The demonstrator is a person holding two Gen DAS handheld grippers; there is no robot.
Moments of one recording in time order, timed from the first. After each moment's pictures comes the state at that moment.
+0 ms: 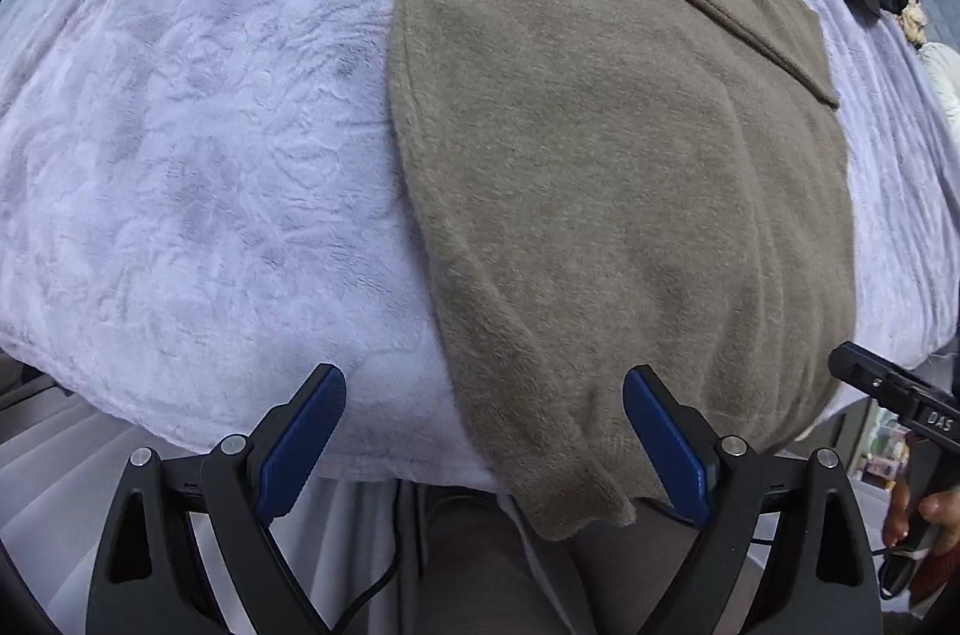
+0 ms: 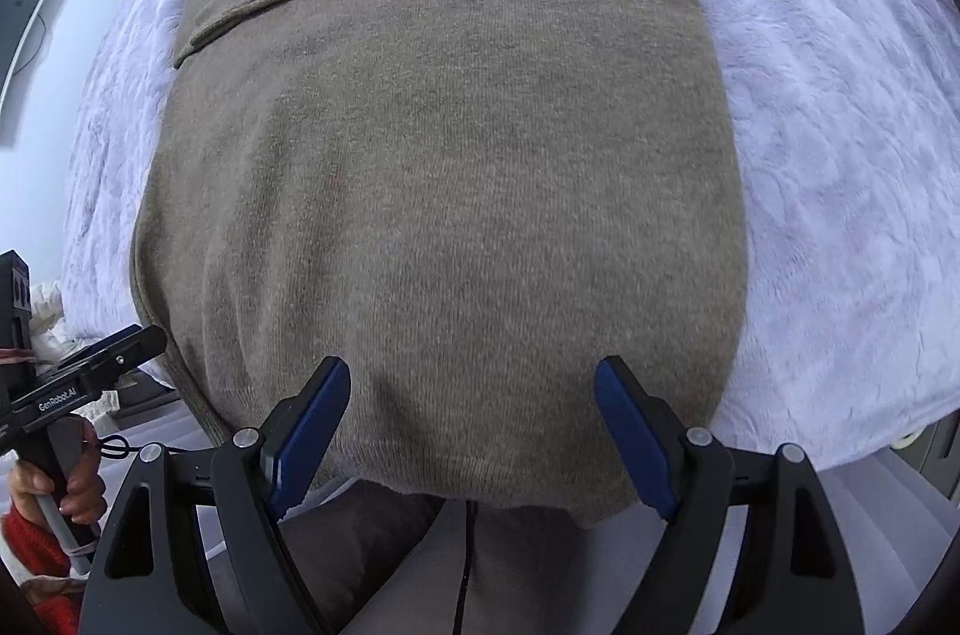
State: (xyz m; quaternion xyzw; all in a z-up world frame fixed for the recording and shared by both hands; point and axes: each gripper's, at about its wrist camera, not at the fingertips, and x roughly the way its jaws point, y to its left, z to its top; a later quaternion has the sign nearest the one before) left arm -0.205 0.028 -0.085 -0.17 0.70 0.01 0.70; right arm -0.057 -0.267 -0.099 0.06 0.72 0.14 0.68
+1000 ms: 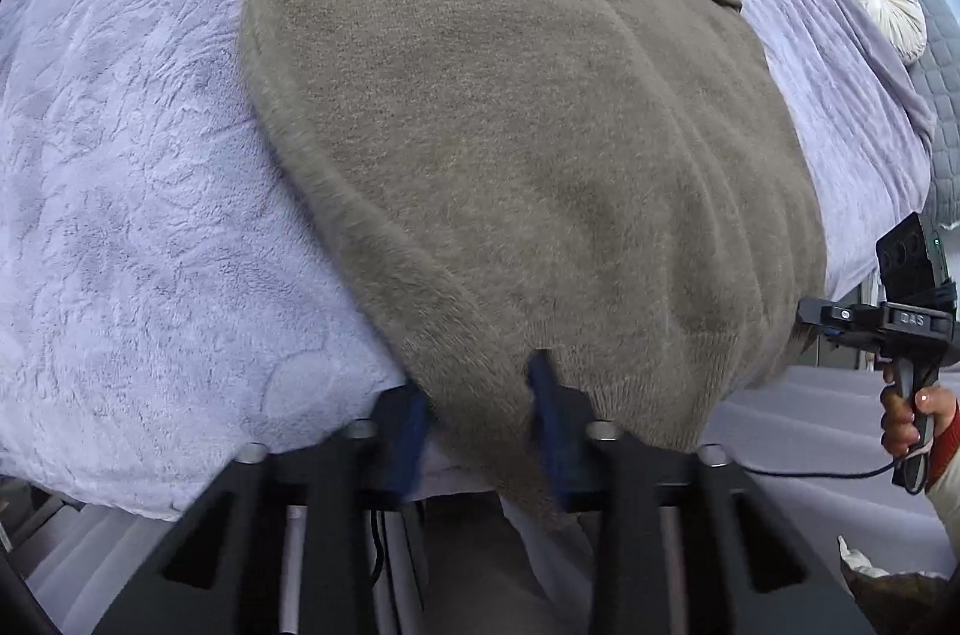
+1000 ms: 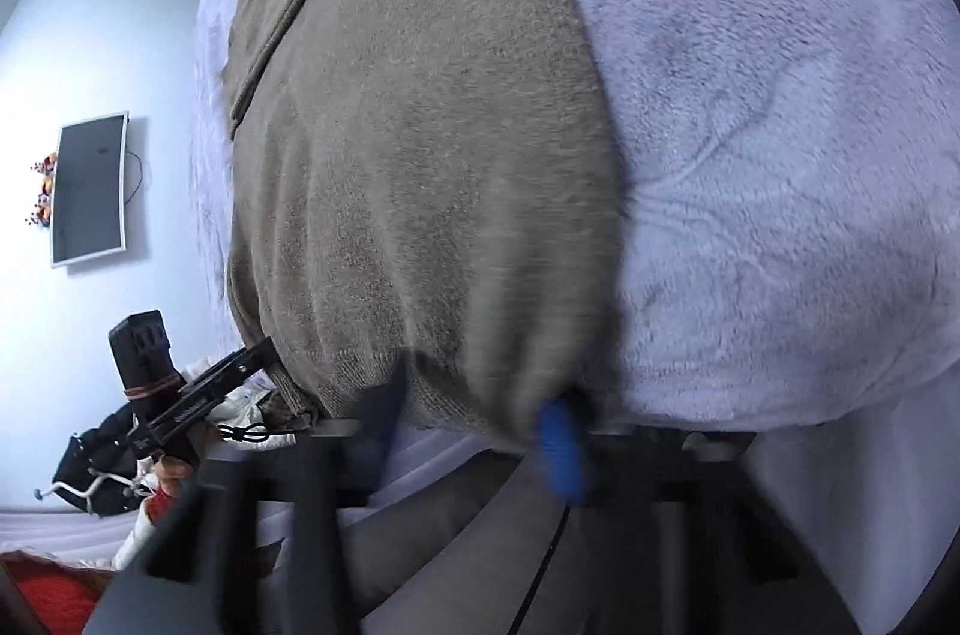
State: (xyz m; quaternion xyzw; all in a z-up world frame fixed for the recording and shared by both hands) left arm -0.213 0.009 -0.086 -0.11 0.68 -0.12 0.71; right arm -0.110 -0.350 -0.163 0.32 0.69 0.20 0.61
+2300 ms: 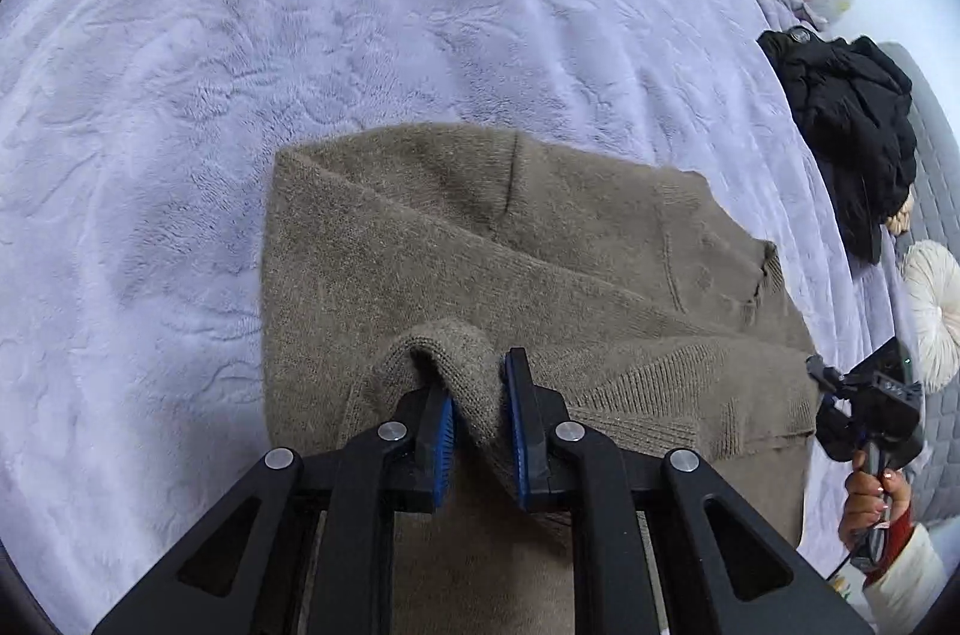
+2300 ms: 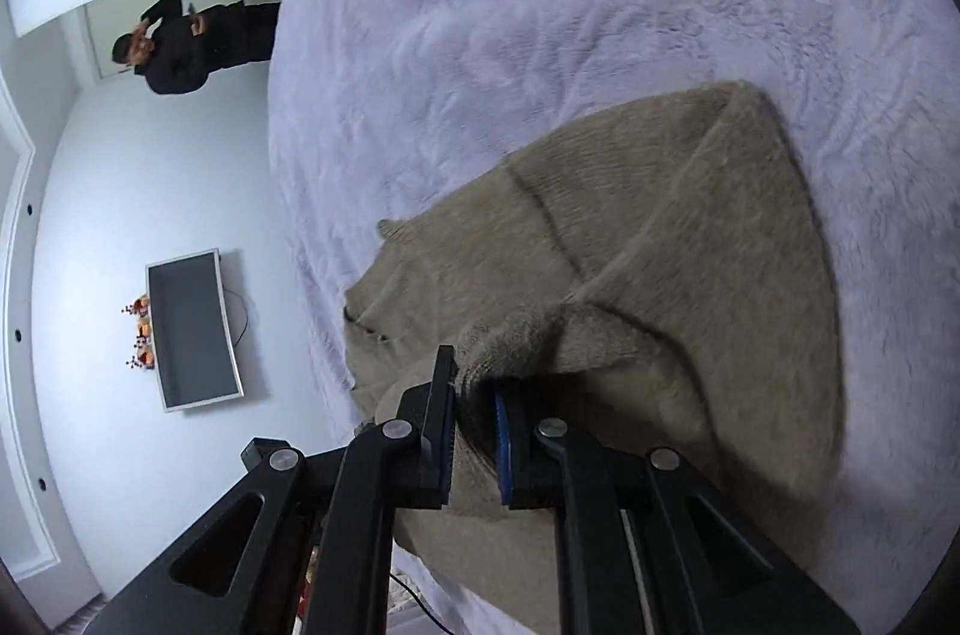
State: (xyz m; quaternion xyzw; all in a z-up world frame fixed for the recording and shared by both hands) left arm 0.119 0.120 -0.101 -0.26 0.58 0.02 0.77; right arm 0.287 -0.327 -0.198 0.46 0.62 0.23 0.60
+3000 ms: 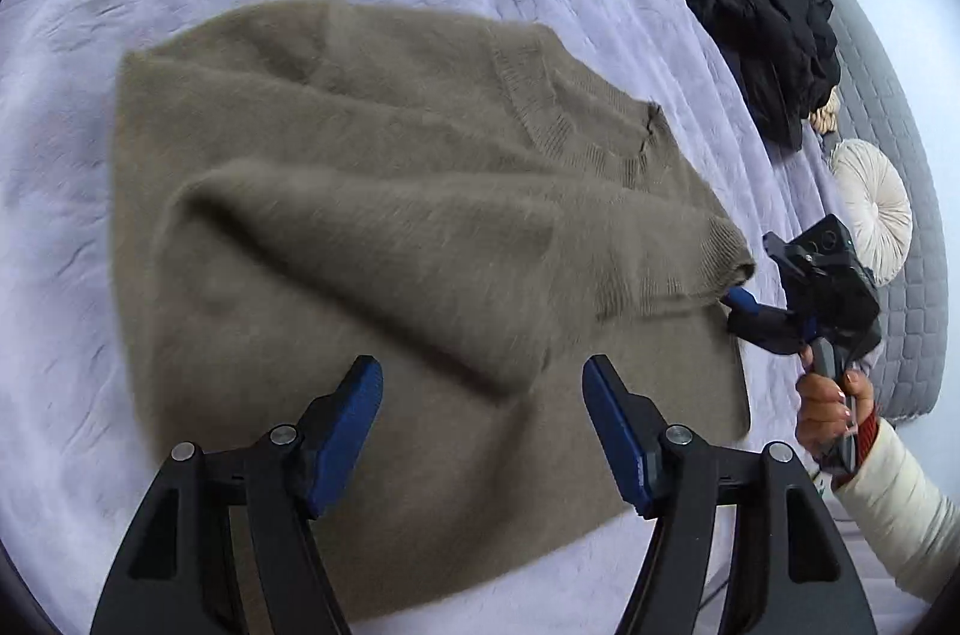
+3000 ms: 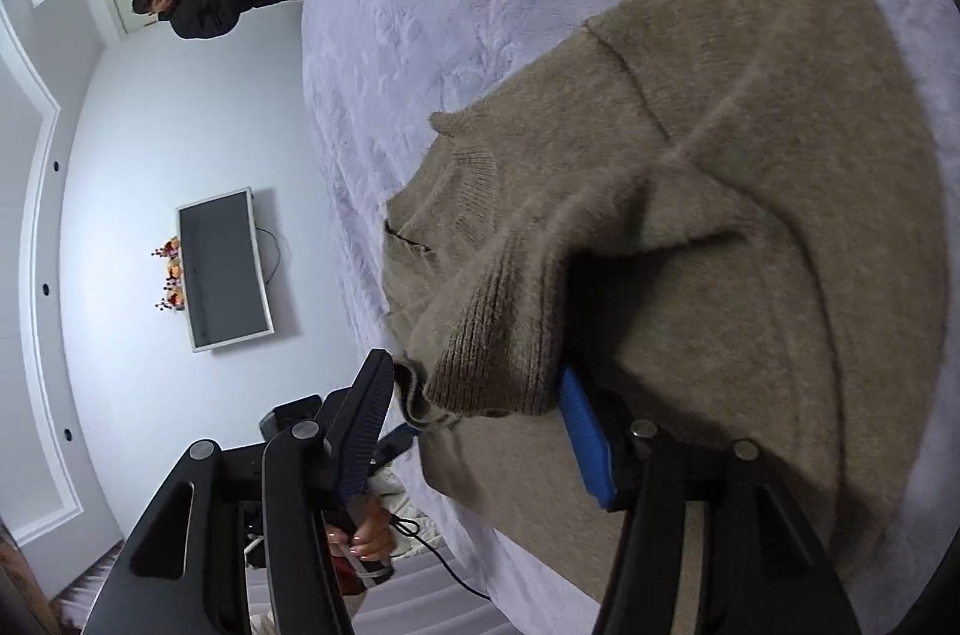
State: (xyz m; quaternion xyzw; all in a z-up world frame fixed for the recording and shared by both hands) left arm 0.095 0.067 -0.089 -0.25 0.62 -0.11 0.74; right arm 0.261 -0.304 -0.178 0.44 0.64 0.33 0.54
